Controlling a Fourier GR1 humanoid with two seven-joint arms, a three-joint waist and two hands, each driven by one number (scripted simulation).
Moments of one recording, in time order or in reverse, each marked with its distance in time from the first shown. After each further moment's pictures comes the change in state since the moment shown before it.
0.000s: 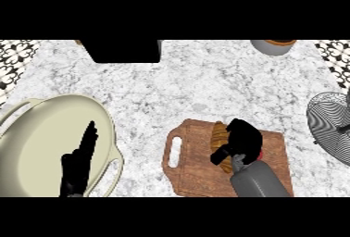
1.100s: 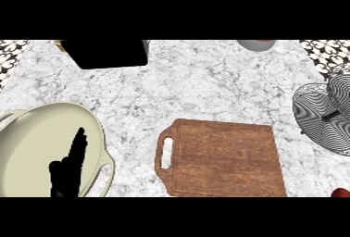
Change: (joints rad) left arm 0.065 0.010 0.030 -0.047 0.007 0.021 0.013; right arm 0.678 -0.486 -0.794 -1.011 -0.349 -0.070 -0.114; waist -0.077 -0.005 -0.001
